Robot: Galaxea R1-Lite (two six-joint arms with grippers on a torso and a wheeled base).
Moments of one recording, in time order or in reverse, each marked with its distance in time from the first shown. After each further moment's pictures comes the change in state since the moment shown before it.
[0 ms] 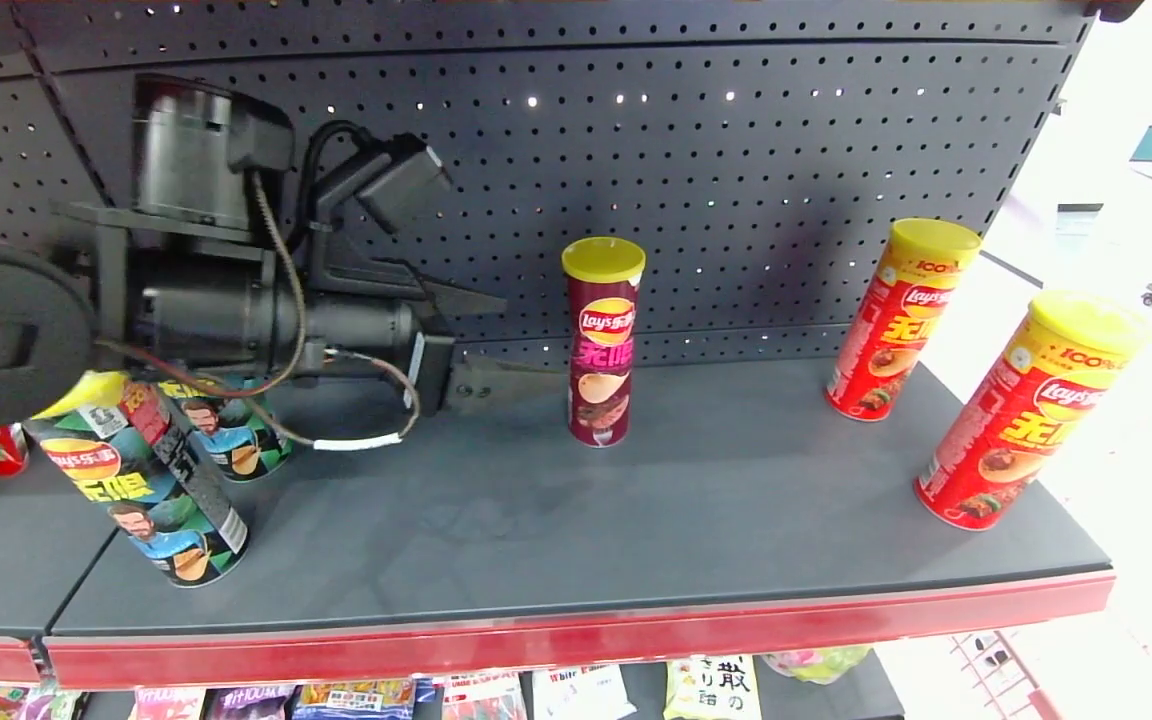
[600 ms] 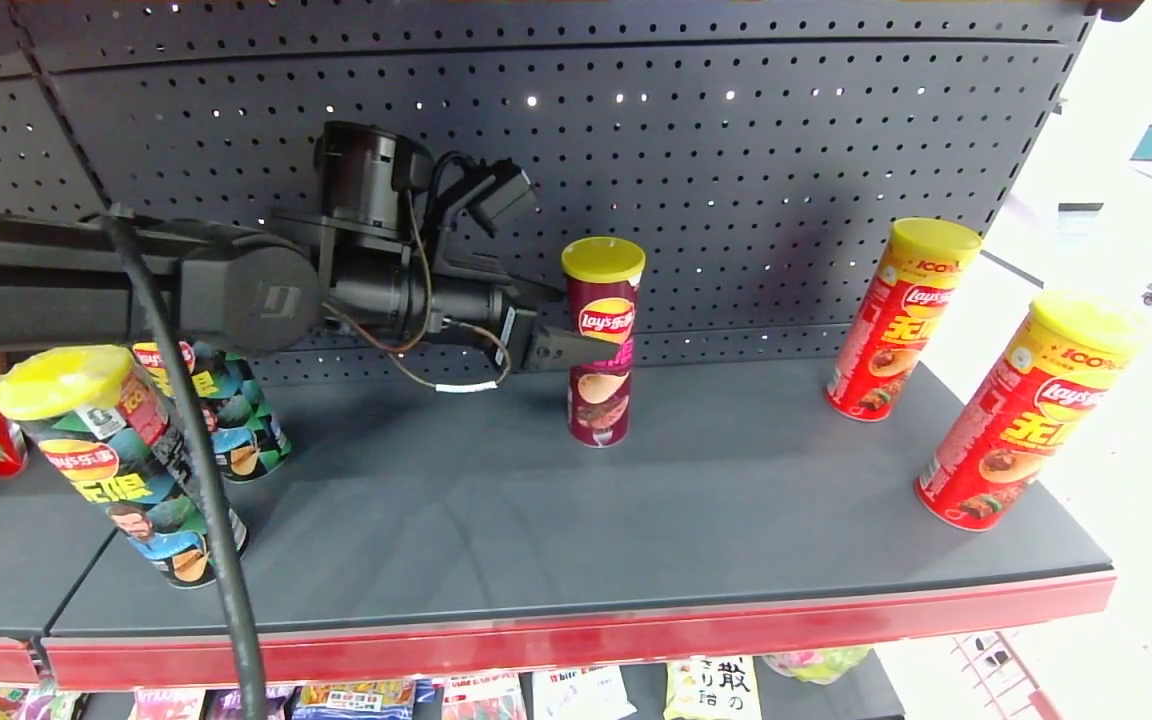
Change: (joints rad) left arm 0.017 0.295 -0.284 0.002 -0.074 -0.011; right arm -0.001 -0.039 0.021 0.001 -0.011 0.001
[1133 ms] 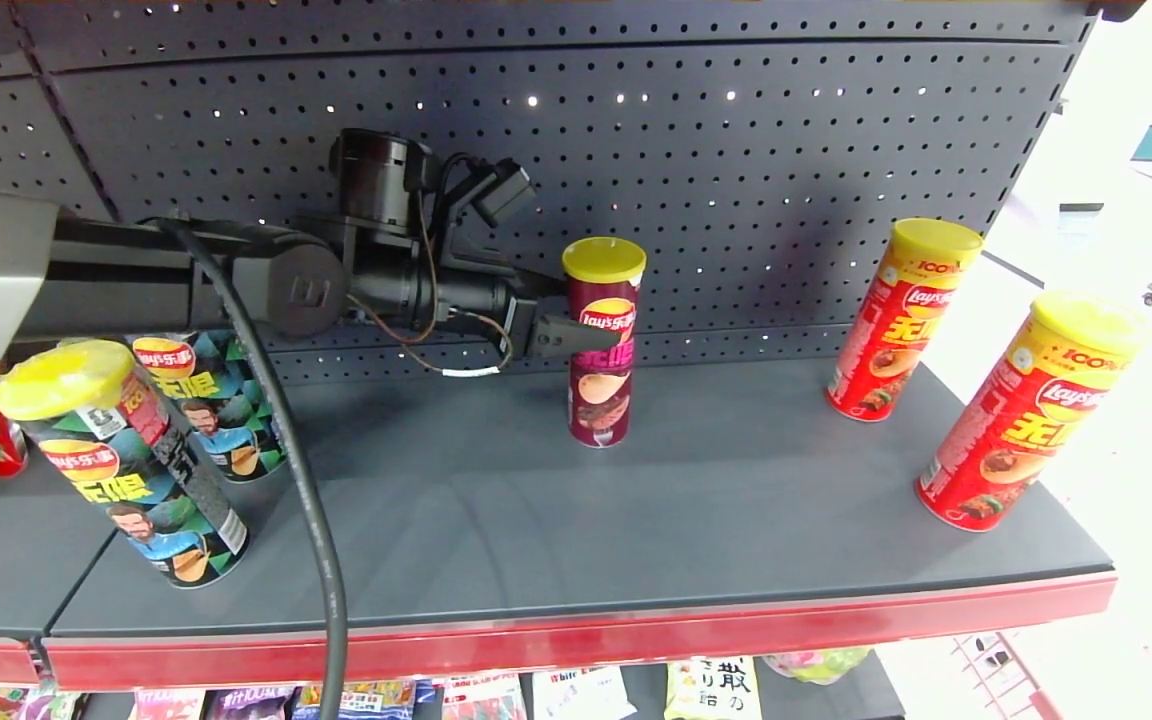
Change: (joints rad) left arm 0.030 0.087 -0.108 0.002 -0.102 0.001; right arm 0.000 -0.003 0.009 0.000 0.000 0.005
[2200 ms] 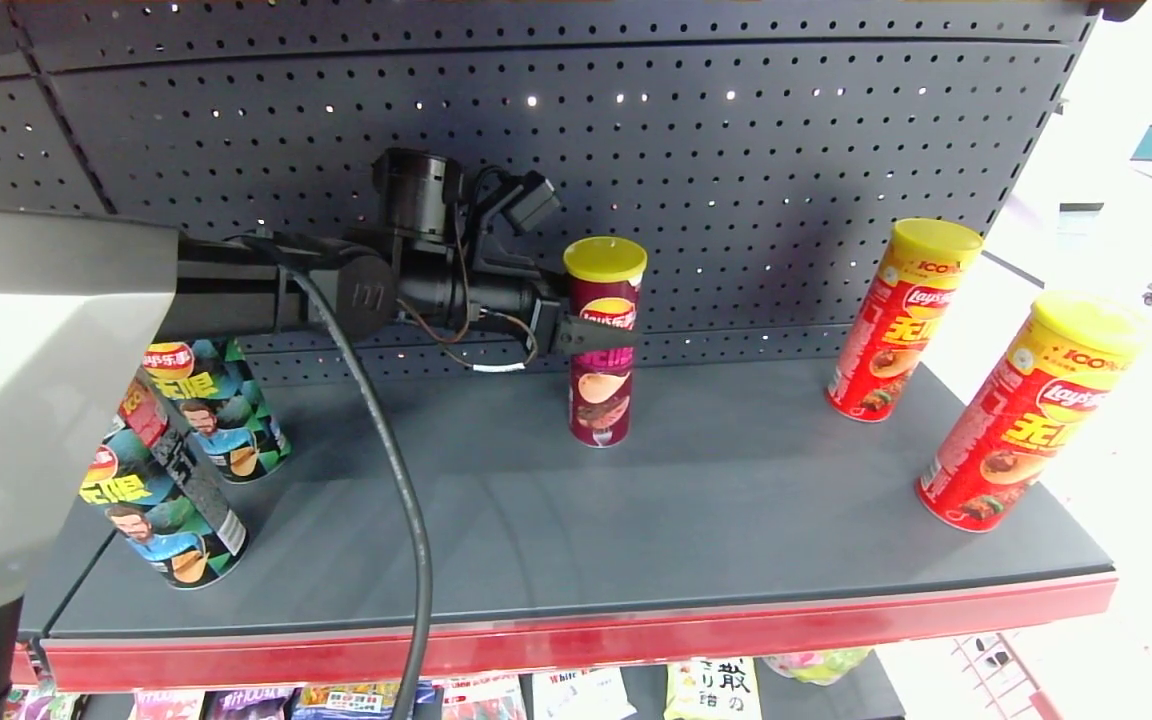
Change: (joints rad) left arm -0.005 0.135 -0.155 0.004 -0.077 0.000; right arm -0.002 0.001 0.000 0.000 -0.001 0.001
